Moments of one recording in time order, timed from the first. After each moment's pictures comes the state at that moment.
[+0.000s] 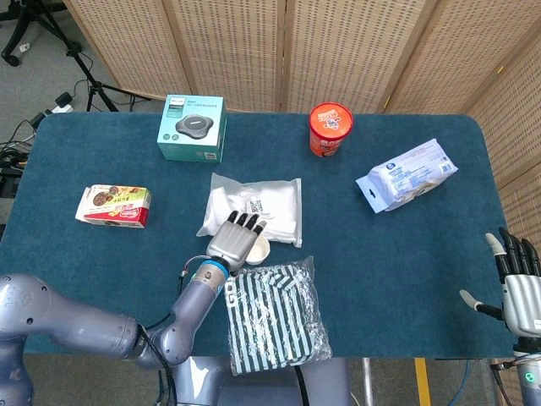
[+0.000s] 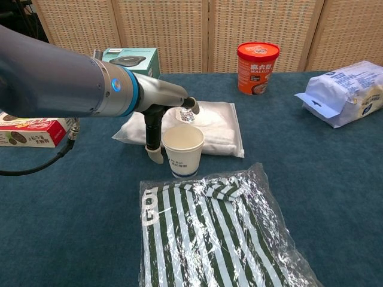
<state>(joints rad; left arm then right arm) -1.36 -1.53 -0.19 -1.83 0.05 1.12 1.00 0.11 -1.22 0.04 -1.38 -1.46 1.61 0.16</state>
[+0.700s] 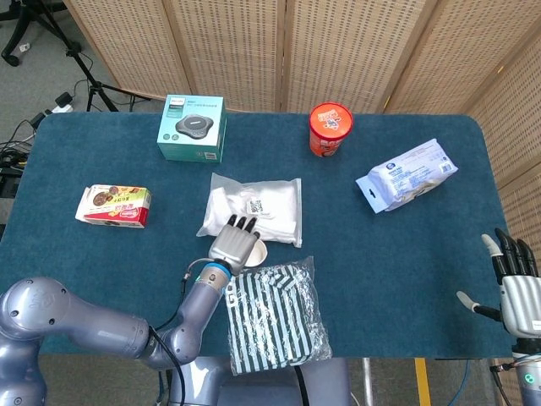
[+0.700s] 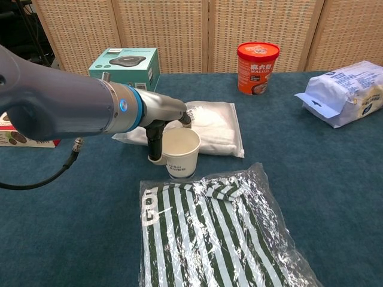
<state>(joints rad) -1.35 -1.61 -0.17 -1.76 0.05 1.14 1.00 0.10 -1.22 0.05 -1.38 -1.50 1.60 0.17</state>
